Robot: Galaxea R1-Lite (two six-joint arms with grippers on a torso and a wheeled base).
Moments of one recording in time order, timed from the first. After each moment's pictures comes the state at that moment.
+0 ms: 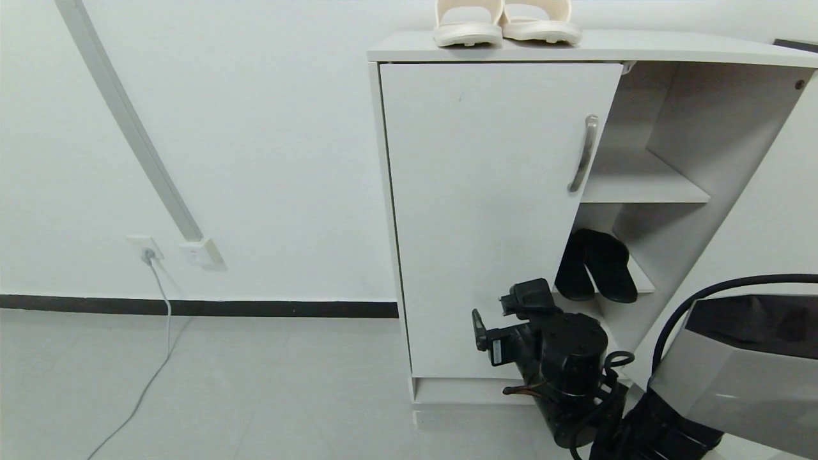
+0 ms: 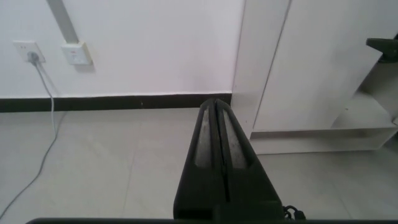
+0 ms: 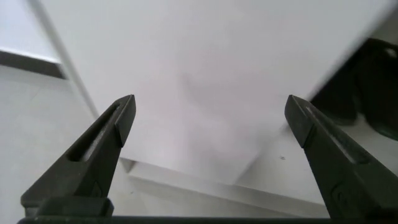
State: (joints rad) left arm 0.00 0.00 0.00 0.00 -0.01 0.00; right arm 0.79 2.17 -0.67 -1.44 -0.62 -0.04
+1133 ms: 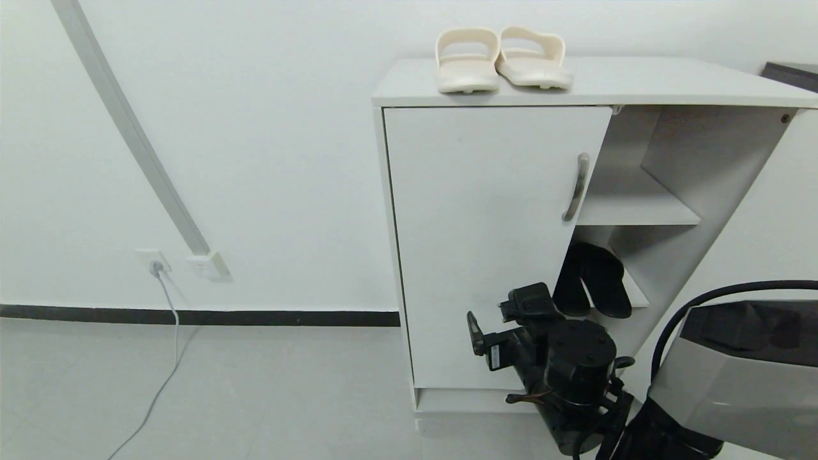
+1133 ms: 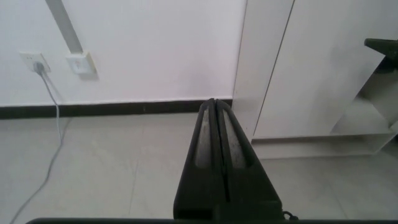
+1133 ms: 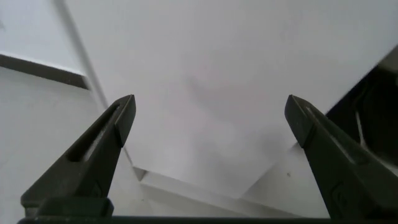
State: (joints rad) left arm 0.00 0.00 0.00 0.00 -0.01 0.01; right arm 0.79 2.18 -0.64 -1.52 -0.57 -0.07
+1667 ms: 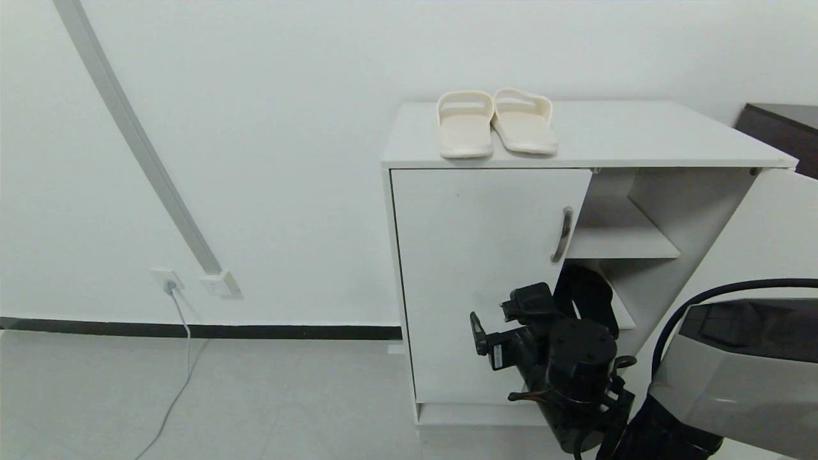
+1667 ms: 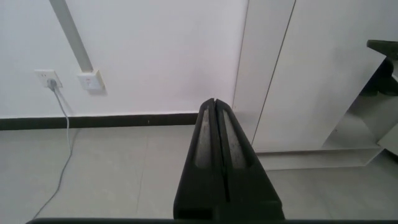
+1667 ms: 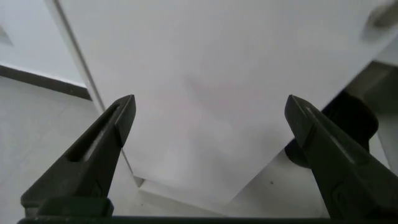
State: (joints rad) left arm 0.00 0.00 0.00 0.00 -0.01 0.01; right arm 0.79 2.18 -0.64 -1.52 -0.57 -0.07
